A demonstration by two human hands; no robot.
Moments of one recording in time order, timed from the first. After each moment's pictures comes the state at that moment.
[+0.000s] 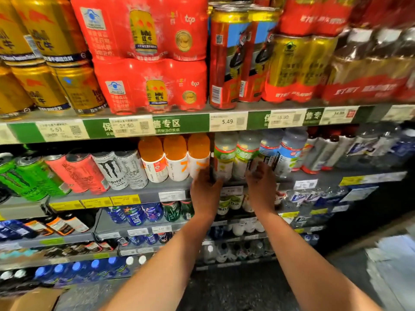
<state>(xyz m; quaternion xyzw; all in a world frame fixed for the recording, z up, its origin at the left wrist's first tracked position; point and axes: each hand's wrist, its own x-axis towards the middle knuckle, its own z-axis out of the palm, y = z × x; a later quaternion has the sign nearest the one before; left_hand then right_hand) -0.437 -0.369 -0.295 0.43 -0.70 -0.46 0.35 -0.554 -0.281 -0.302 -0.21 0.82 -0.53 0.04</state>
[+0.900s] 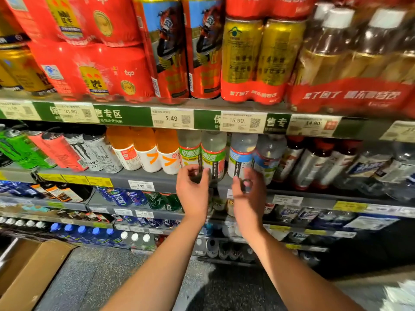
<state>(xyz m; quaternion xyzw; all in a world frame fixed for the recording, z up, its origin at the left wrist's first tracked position) -0.526 -0.312 -0.303 0.53 -0.58 -0.35 0.52 -0.614 -0.235 -0.312 -0.27 0.71 -0.64 0.08</state>
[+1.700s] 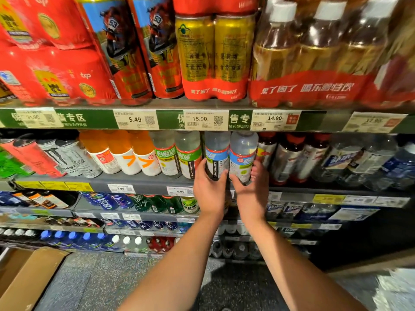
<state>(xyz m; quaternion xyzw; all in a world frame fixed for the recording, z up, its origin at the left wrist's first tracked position) -0.611 -0.275 -0.317 0.54 -0.63 -0.34 0.43 -0.688 -0.219 -0.333 -0.27 0.78 -0.56 0.02</state>
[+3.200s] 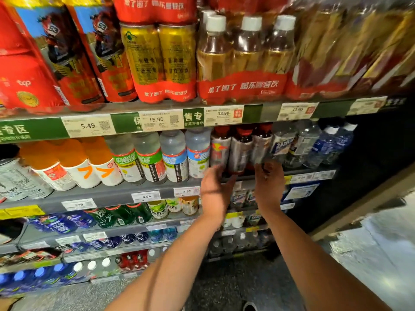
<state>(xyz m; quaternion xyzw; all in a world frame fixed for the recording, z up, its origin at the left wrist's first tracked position) -0.657 -0.202 -0.308 0.36 -0.72 -0.47 0.37 -0.761 -0.118 -0.300 -0.18 0.81 -0.55 -0.07</state>
